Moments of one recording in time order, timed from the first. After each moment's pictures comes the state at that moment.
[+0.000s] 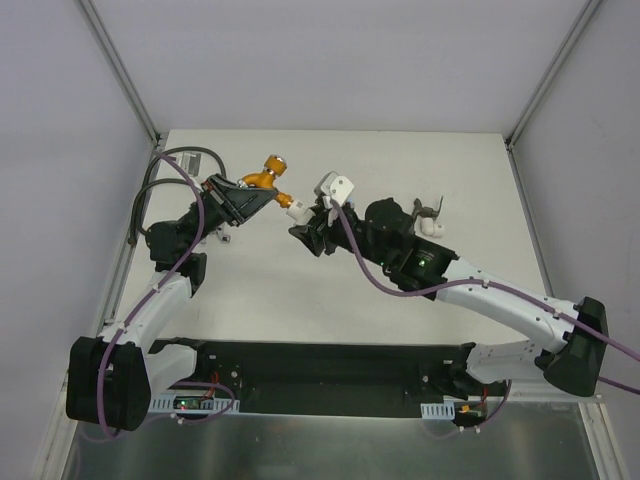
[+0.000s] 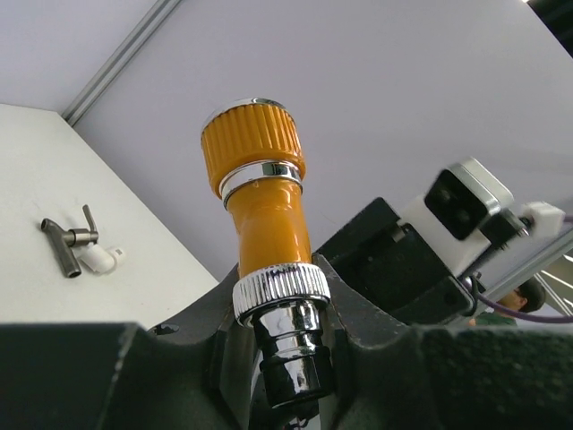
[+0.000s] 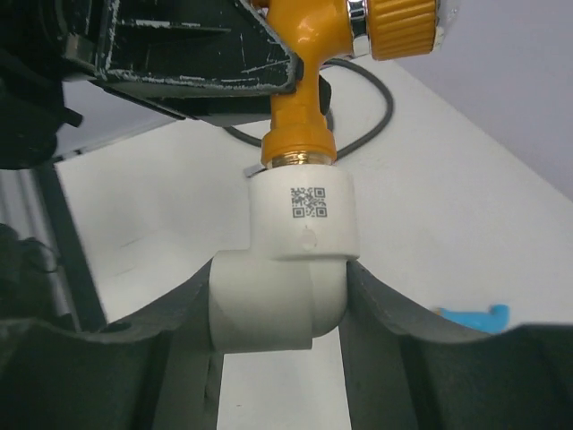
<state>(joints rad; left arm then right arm) -0.15 1.06 0.56 1.11 0.77 -1.38 1.08 1.26 1.12 0.05 0.08 -0.10</state>
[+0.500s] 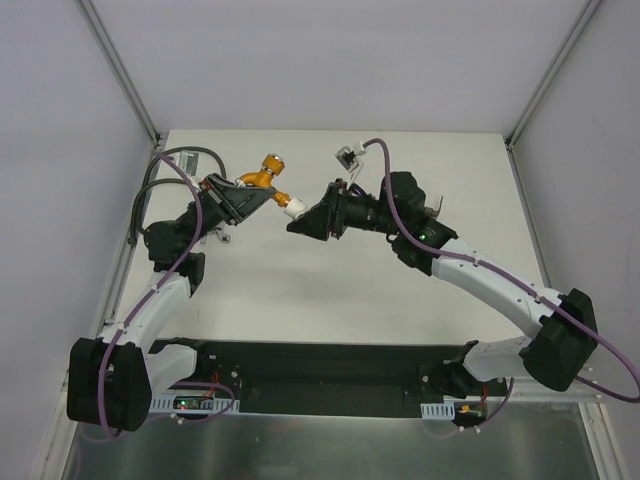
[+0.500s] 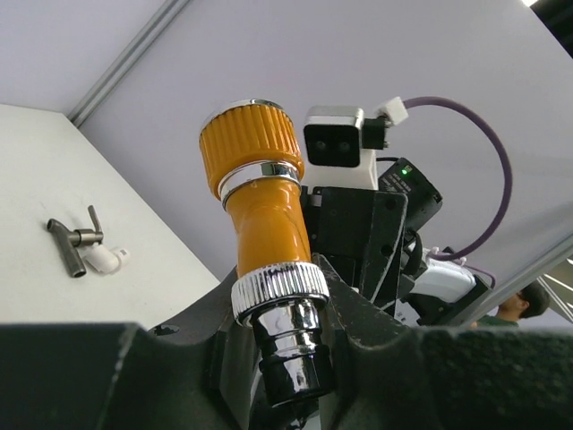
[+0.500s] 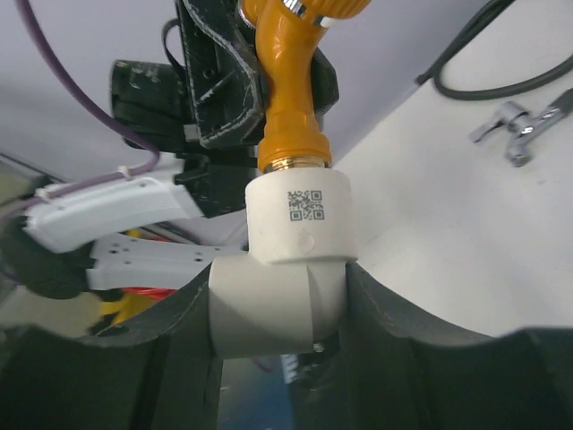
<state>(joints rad) -0.15 1.06 0.56 1.10 0.80 -1.38 0.82 1.32 1.12 0.15 -0.52 0.68</state>
